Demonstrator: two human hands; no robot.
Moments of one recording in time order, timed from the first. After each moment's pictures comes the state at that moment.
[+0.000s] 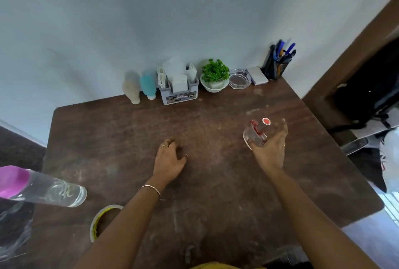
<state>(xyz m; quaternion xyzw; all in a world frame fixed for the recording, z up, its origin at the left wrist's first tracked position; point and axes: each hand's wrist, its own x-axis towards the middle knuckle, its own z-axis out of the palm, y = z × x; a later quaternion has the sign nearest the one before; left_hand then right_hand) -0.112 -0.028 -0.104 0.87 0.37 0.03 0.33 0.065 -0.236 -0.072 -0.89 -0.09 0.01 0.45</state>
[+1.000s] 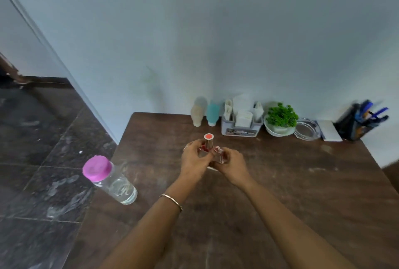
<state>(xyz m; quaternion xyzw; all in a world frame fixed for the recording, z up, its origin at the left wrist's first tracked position) -0.129 0.026 -0.021 0.67 0.46 0.26 0.51 -0.014 -0.043 -0.035 -0.76 -0.43 0.28 0.40</state>
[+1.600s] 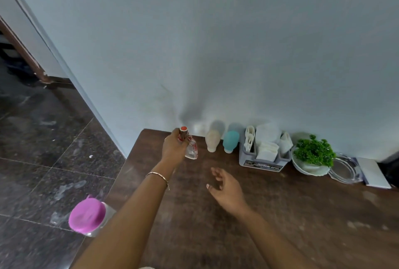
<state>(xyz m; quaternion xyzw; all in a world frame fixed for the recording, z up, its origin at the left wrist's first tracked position) -0.132 0.193 -0.025 0.66 0.59 0.24 0.40 -0.016 0.042 -0.085 -0.75 -0.43 0.37 0.34</state>
